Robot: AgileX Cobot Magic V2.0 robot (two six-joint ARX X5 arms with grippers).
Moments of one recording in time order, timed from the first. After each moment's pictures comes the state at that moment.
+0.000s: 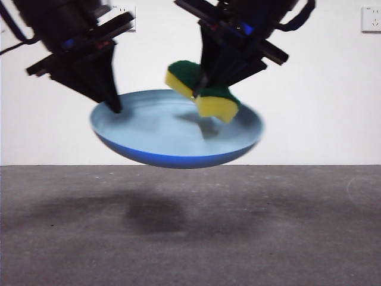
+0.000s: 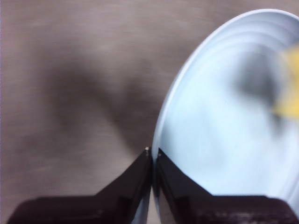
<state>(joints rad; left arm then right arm) -0.49 1.41 1.12 -0.59 0.15 -0.12 0.73 1.46 1.14 -0.46 -0.07 0.07</state>
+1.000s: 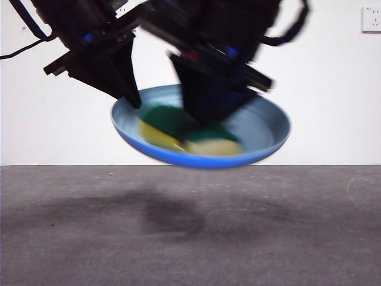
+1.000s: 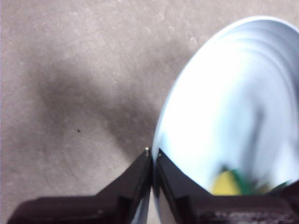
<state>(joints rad) -0.54 1.41 1.11 -0.54 0.15 -0.16 0.88 1.56 1.15 -0.71 -0.02 0.08</state>
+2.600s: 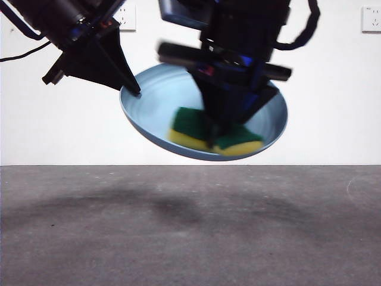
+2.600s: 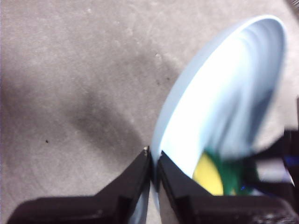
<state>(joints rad) -0.38 1.41 1.11 -0.50 0.50 -0.17 0.87 1.55 1.15 -0.72 0.24 0.10</state>
